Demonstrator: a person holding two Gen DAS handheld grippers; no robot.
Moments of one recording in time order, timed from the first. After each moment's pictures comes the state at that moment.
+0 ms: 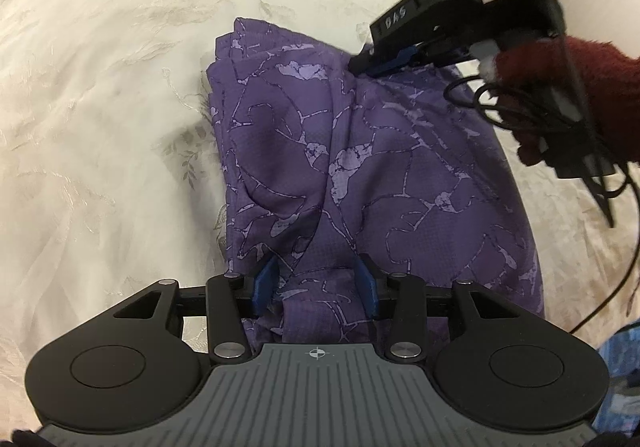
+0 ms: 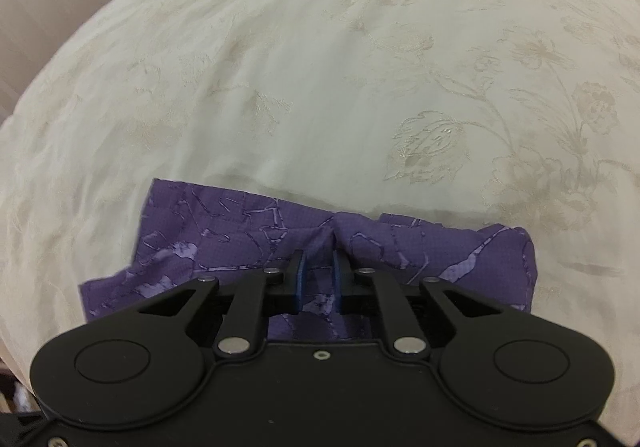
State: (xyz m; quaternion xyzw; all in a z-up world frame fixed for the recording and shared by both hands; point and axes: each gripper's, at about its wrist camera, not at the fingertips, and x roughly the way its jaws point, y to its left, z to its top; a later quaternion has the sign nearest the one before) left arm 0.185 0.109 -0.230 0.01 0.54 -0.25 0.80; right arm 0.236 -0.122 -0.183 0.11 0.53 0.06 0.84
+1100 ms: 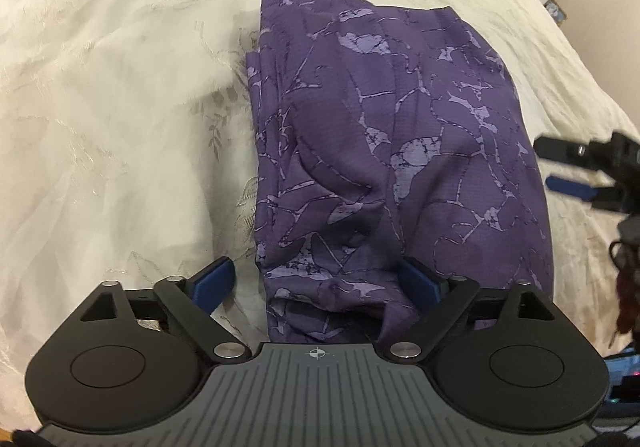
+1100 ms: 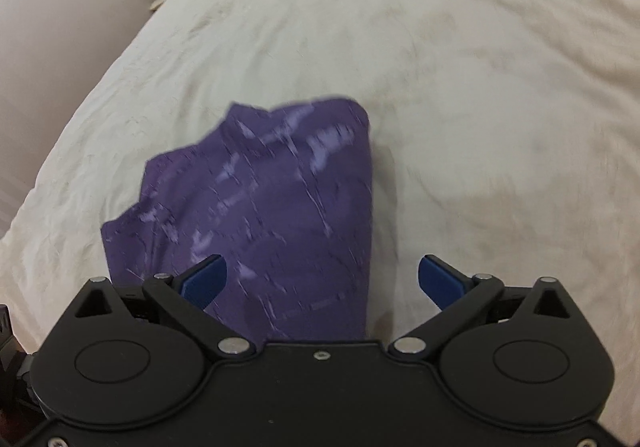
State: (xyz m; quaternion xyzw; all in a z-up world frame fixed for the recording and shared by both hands) left arm 0.206 0.133 -0.263 -0.06 0.59 -0.23 0.77; right arm 0.091 -0.198 -0.168 0.24 0.48 -0.01 0.84
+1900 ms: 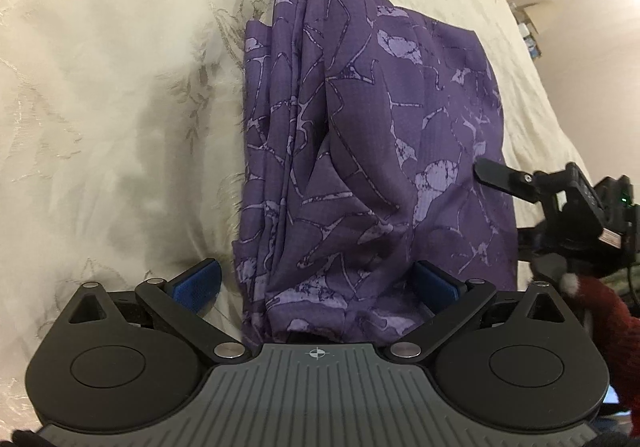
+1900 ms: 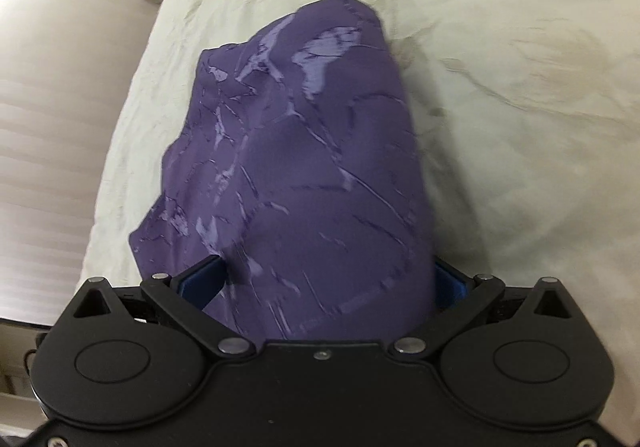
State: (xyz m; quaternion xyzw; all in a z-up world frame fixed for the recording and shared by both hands) left arm 0.228 0.164 -0.296 -0.18 0.61 -0.27 0.72; right arm 0.110 -0.207 -0.235 0.42 0.50 0.08 0.75
